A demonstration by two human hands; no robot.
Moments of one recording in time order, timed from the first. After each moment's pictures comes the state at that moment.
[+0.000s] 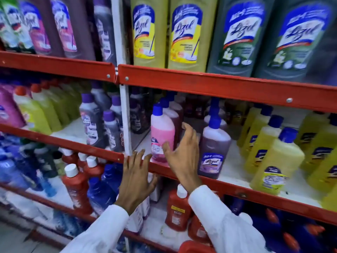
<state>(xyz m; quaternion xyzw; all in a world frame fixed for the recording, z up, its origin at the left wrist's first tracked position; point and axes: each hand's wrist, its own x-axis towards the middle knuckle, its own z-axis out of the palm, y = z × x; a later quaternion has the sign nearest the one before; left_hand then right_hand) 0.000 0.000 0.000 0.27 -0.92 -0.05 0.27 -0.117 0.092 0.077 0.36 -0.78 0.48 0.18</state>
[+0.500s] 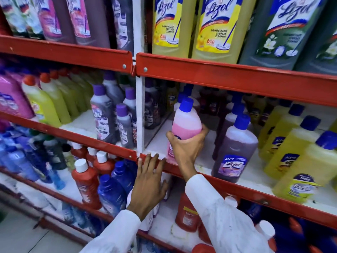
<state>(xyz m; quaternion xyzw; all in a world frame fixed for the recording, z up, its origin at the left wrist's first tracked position) -0.003 -0.016 -0.029 0.26 -0.93 -0.05 0.25 -0.121 0.022 0.066 0.19 -0.67 0.72 0.08</state>
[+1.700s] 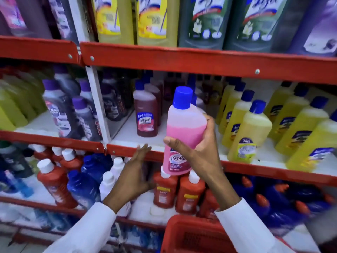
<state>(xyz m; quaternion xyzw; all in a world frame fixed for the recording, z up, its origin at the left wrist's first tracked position) 0.003 0.050 0.006 0.12 -0.90 -0.34 0.24 -0.100 0.217 0.100 0.35 -0.62 0.70 -0.03</state>
